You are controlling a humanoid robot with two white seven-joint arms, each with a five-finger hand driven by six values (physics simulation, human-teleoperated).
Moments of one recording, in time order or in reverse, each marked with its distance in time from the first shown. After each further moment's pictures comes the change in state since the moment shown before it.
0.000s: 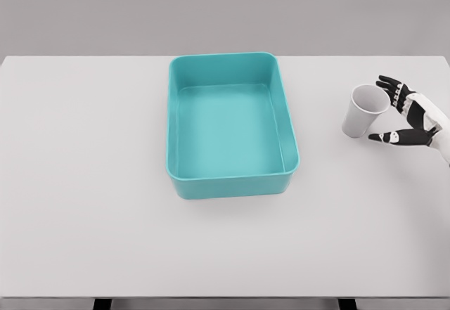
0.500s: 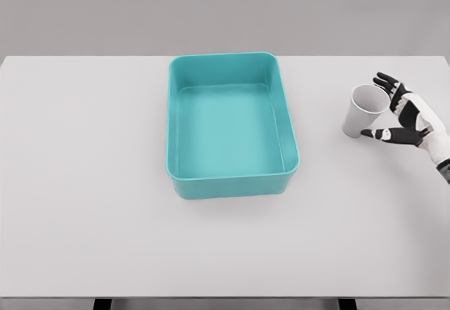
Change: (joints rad) left arm 0.000 0.000 0.000 0.000 0.000 0.000 0.000; right arm -0.002 0.094 -0.058 0.037 -0.013 -0.023 0.000
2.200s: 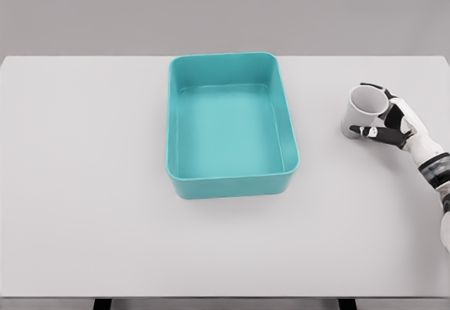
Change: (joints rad) left arm 0.000 0.000 0.000 0.000 0.000 0.000 0.000; right arm -0.069 0.060 0.028 0.158 0.015 -0.061 -0.001
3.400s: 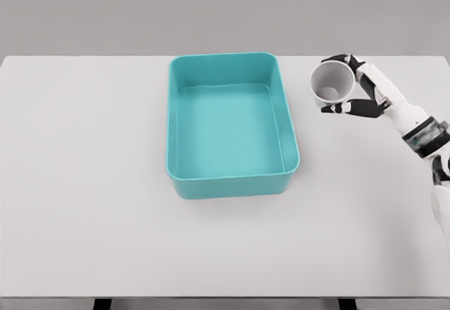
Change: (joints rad) left arm 0.000 0.000 0.000 0.000 0.000 0.001 0.000; right arm -0.060 0.013 0.069 -0.234 0.216 -0.153 0.001
